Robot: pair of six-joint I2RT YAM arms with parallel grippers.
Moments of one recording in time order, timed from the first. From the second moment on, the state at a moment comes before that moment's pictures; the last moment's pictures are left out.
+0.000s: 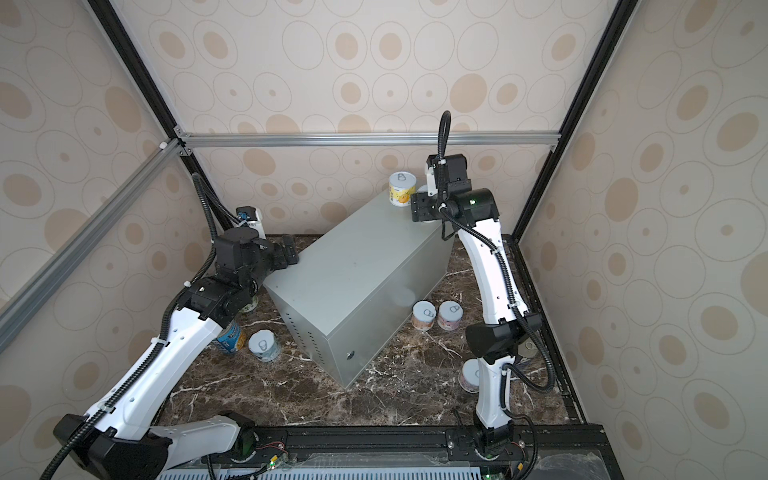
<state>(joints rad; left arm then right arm) -0.39 1.21 1.32 -0.45 -0.40 -0.27 0.31 2.02 2.59 -1.18 0.06 0.09</state>
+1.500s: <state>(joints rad) -0.39 1.23 1.33 -0.45 -0.40 -0.28 0.26 2.11 2.67 -1.16 0.04 0.04</state>
